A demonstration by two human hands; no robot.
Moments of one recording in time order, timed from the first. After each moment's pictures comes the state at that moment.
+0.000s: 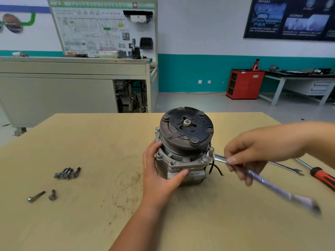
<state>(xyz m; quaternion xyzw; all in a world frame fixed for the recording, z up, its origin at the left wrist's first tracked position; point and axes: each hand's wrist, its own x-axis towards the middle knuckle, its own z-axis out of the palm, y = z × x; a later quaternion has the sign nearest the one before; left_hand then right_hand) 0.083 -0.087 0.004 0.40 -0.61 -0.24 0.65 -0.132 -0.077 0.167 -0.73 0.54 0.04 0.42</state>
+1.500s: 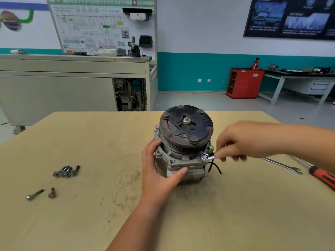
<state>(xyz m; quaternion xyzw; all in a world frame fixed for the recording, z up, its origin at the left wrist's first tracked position) 0.082 -0.087 0.005 0.39 -0.61 -0.24 0.65 -0.109 -0.080 0.167 -0.82 0.55 0.07 0.14</state>
